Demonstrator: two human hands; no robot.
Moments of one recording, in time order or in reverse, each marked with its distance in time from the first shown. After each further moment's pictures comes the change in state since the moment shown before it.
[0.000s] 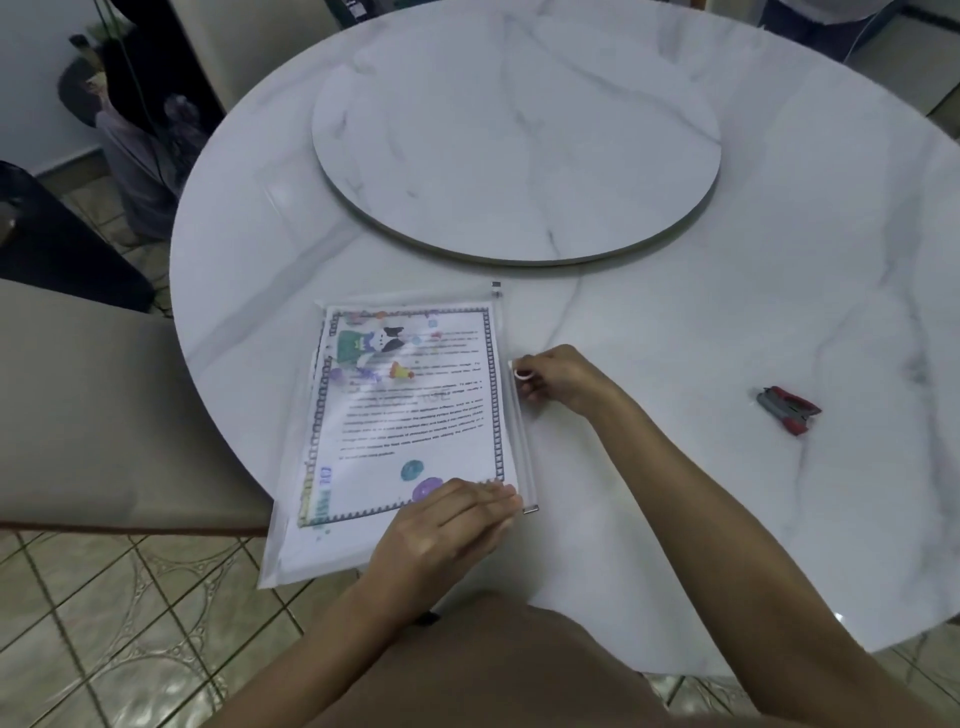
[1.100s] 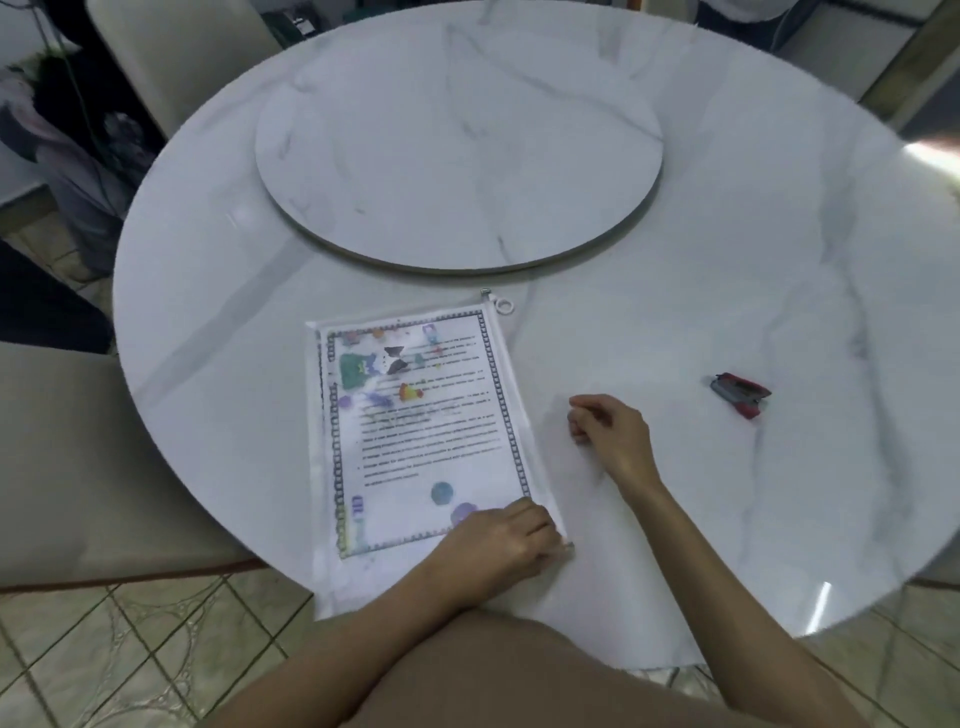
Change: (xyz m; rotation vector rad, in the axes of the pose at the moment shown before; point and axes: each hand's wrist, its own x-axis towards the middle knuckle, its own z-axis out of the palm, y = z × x) left_hand 0.012 -0.002 0.080 0.150 -0.566 0.188; right_hand -0.064 0.084 -0.063 -0.035 0.465 -0.265
